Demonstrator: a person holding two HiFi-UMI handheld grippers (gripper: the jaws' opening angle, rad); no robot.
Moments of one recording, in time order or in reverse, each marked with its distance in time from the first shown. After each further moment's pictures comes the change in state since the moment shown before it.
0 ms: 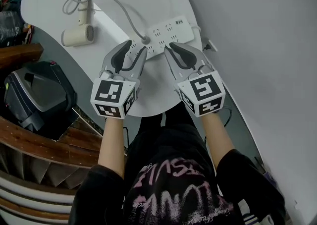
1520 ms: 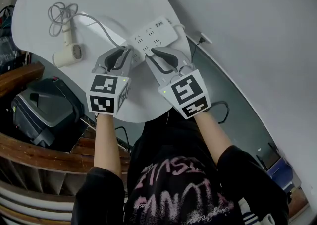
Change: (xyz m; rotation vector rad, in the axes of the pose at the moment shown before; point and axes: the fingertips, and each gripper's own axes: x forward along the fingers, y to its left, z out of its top) left arm 0.039 -0.001 -0.018 0.195 0.310 -0.058; right arm 0.006 0.004 -0.006 0.030 0.015 0.044
